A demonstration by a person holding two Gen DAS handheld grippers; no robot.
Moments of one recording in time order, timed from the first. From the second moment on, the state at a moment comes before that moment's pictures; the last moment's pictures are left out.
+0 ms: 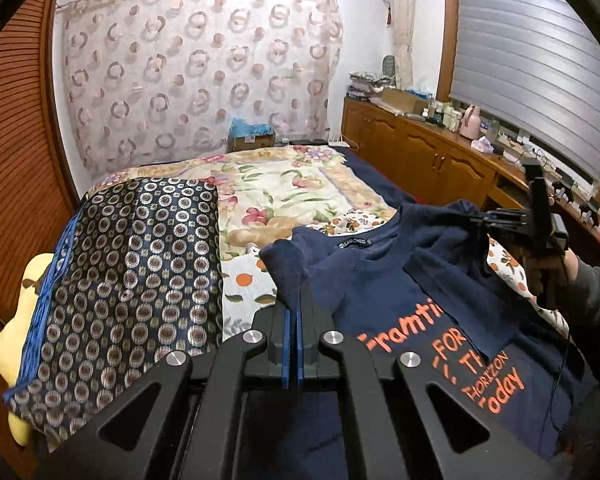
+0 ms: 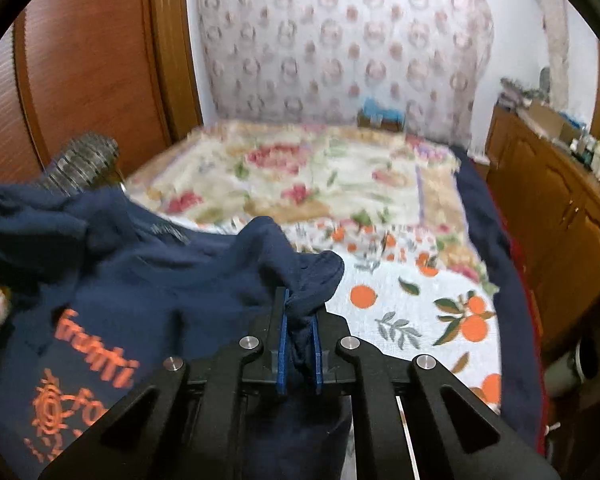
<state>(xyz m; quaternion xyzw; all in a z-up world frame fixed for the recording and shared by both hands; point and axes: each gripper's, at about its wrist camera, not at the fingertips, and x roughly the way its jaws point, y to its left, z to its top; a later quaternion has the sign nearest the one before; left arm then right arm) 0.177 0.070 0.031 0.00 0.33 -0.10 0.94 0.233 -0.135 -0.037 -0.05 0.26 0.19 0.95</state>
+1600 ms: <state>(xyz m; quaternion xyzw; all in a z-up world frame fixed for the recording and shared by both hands) -0.060 0.091 -0.007 -0.01 0.34 -0.06 0.94 -0.062 -0.208 -0.039 -0.10 0.29 0.17 0.94</state>
